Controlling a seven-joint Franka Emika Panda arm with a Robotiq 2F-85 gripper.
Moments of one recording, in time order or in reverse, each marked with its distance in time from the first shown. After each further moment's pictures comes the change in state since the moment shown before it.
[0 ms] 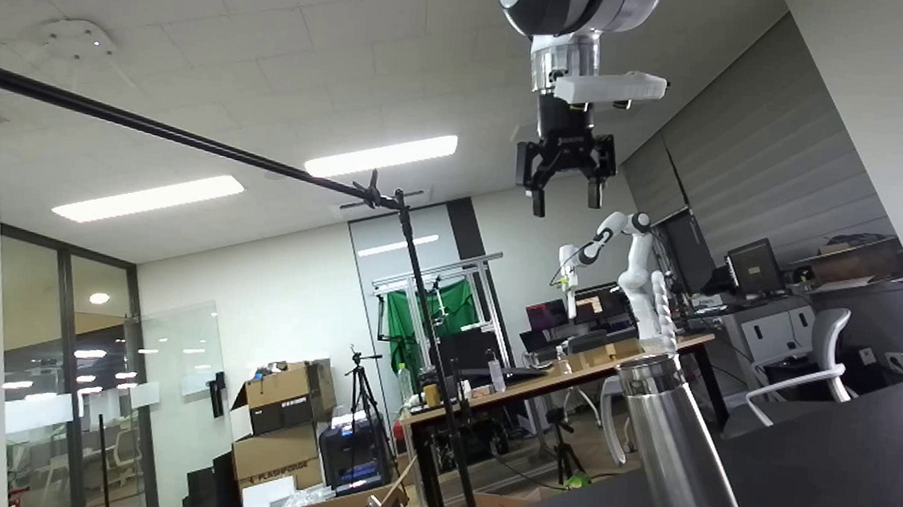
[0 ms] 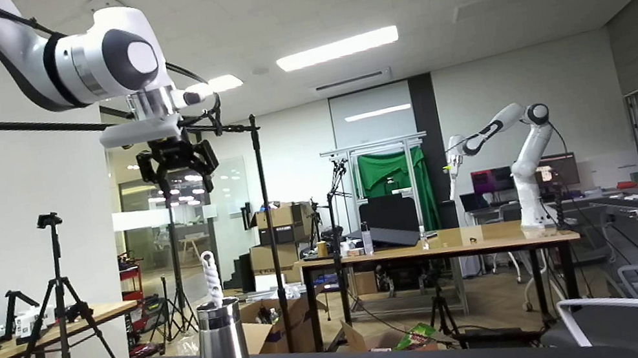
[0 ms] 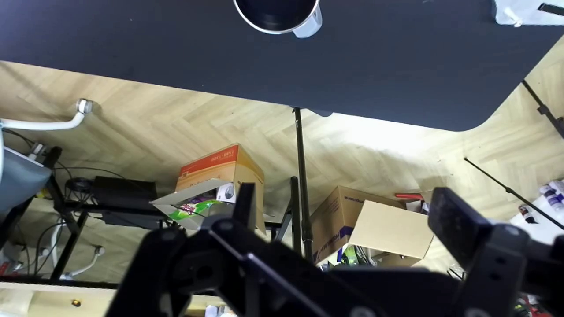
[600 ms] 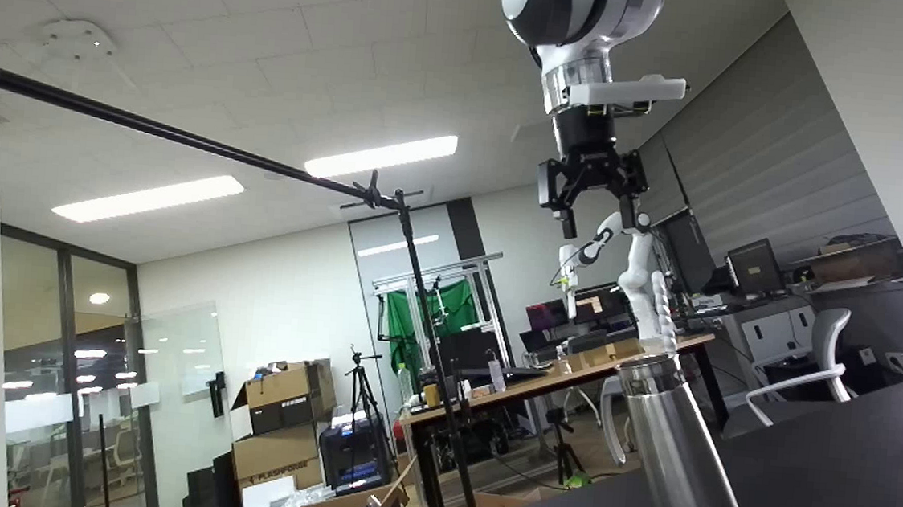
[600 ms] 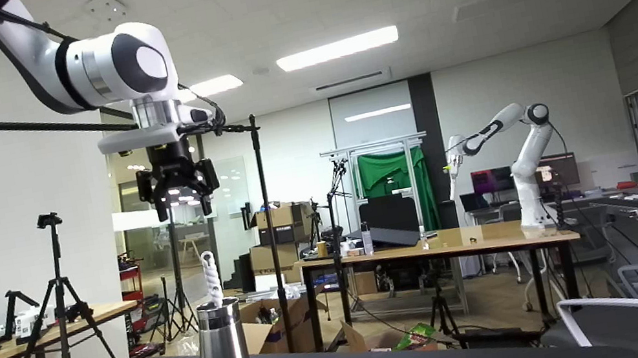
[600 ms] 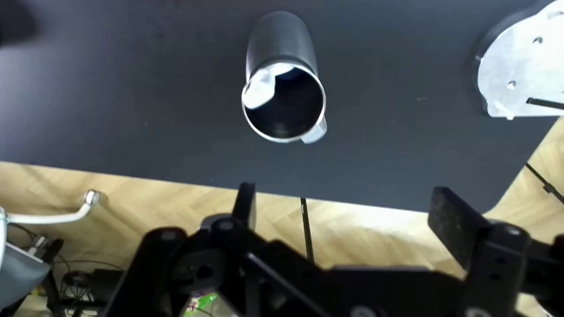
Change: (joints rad) arm -0.019 0.035 0.001 0.031 0.006 -0.257 0.010
